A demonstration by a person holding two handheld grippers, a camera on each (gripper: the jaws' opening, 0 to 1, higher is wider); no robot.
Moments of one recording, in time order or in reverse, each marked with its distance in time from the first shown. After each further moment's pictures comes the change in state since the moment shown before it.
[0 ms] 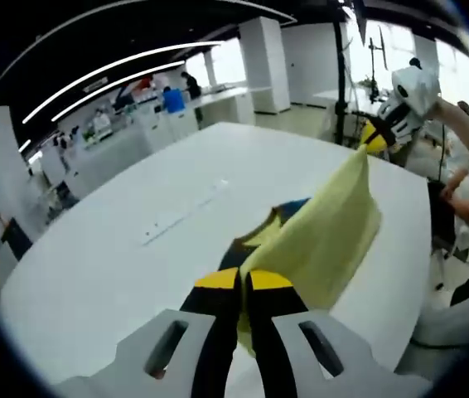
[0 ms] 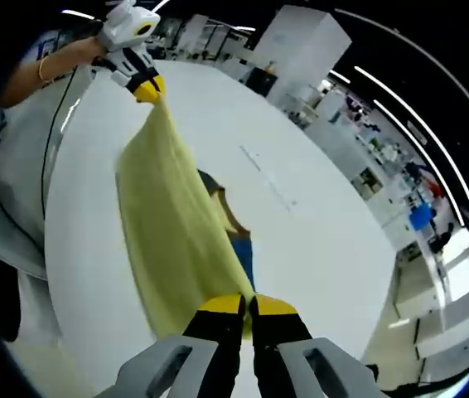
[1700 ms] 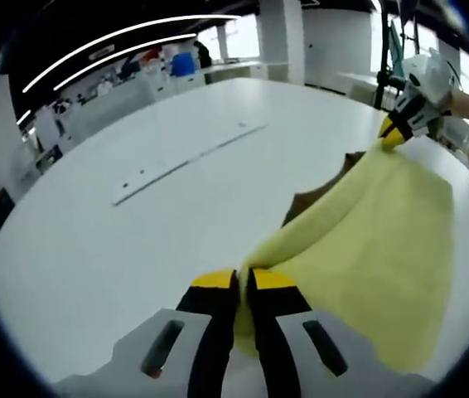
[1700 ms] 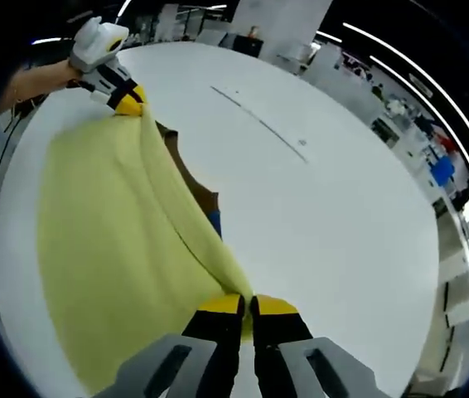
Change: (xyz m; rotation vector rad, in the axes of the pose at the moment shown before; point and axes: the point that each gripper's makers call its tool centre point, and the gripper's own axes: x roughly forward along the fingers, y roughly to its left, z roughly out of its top) left arm 0.170 0.062 -0.099 -0.079 0.135 -0.005; right arm 0.180 -0.019 -0.054 0.158 0.139 0.117
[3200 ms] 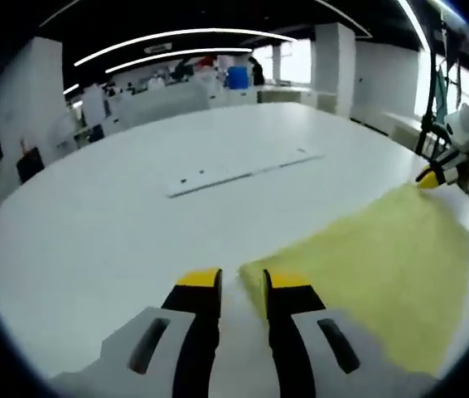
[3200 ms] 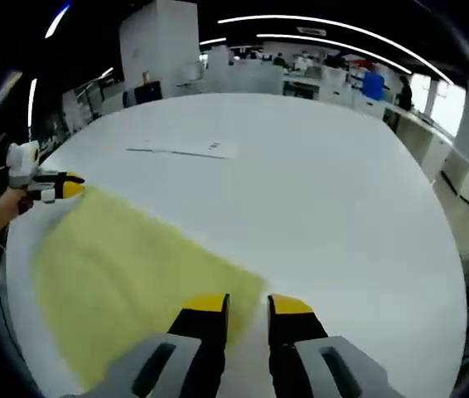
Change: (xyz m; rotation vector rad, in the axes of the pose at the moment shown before) left arm -0.020 0.047 0.006 -0.199 -0.120 0.173; right arm -0.009 -0.026 -0.014 0.623 -0.133 -0.064
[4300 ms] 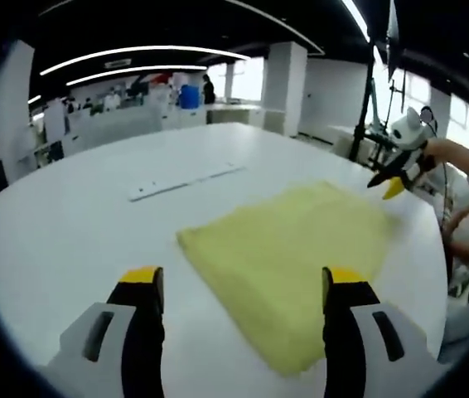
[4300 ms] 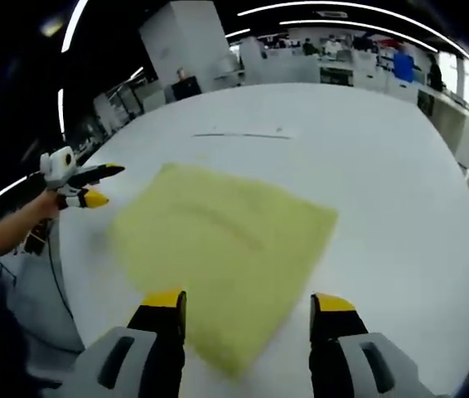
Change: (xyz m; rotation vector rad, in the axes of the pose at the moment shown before) left arm -0.103 -0.062 -0.024 0.040 -0.088 -0.285; right arm -0.090 0.080 -0.065 -0.036 0.095 0.260
